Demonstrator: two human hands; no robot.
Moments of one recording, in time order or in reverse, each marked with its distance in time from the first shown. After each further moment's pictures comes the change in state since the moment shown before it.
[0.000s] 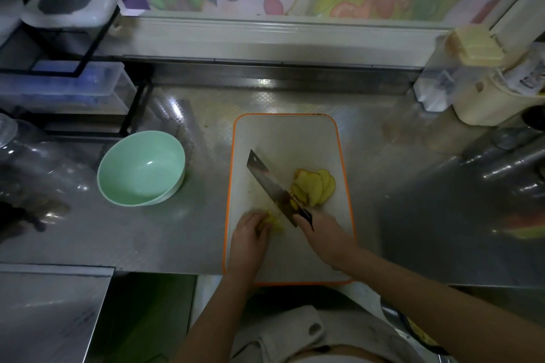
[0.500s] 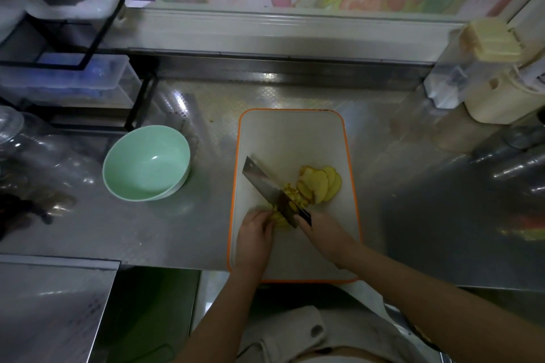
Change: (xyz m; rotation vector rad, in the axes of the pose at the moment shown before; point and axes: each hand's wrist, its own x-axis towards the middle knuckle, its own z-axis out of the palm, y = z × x) left_hand -0.001 0.009 0.000 0.026 0.047 -0.013; right_hand 0.017 0.009 0.014 -0.088 -0.118 0.071
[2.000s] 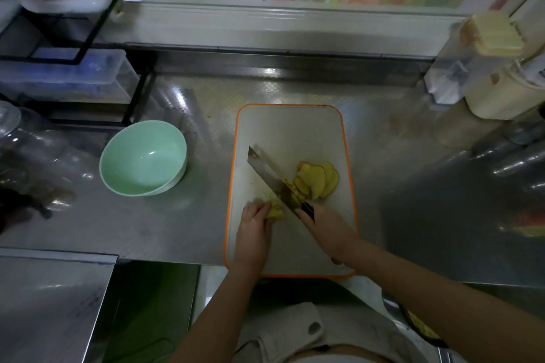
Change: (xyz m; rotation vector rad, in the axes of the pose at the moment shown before) left_hand 0.002 -0.008 0.013 0.042 -0.047 0.026; right_hand -0.004 0.007 -0.007 0.024 0.044 -0.048
